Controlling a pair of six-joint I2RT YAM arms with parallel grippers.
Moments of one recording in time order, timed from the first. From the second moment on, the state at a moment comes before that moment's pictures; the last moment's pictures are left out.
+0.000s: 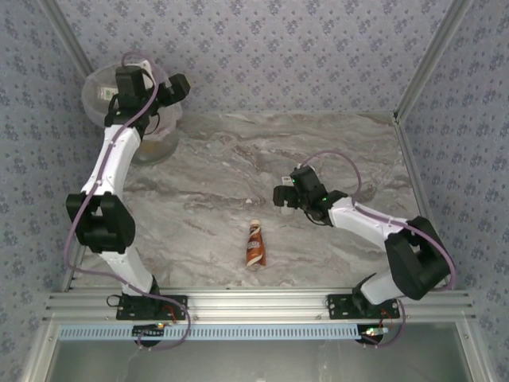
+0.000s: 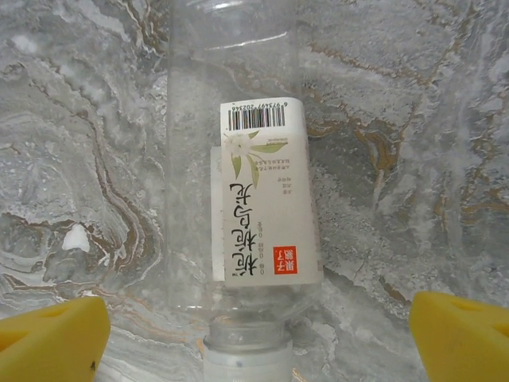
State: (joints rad) left arm -0.06 1.75 1.74 -0.31 0.24 -0.46; right arm 0.59 1.47 0.83 -0.22 0.16 0.52
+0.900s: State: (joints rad) left arm -0.13 1.40 1.30 -0.14 0.24 -0.61; right arm 0.60 1.84 1.10 -0.37 0.17 0.50
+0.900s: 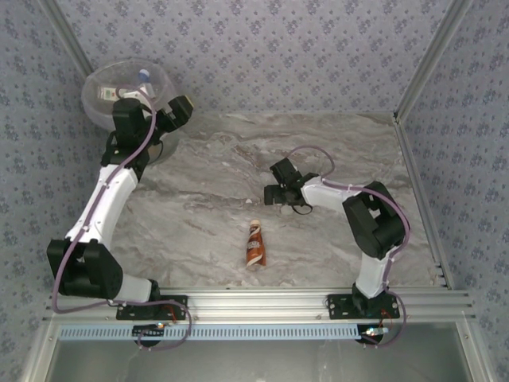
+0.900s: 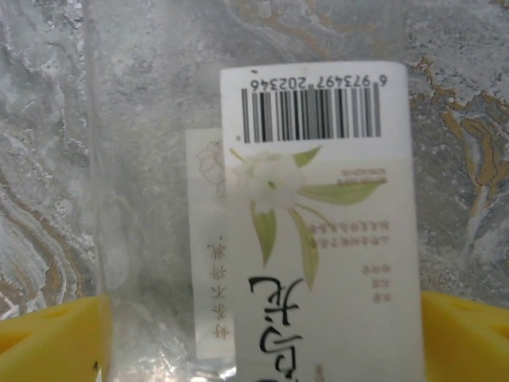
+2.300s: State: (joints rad) left arm -0.31 1.55 1.31 -0.19 0.48 -0.65; right arm 0.65 1.44 0.80 0.03 0.15 0.45
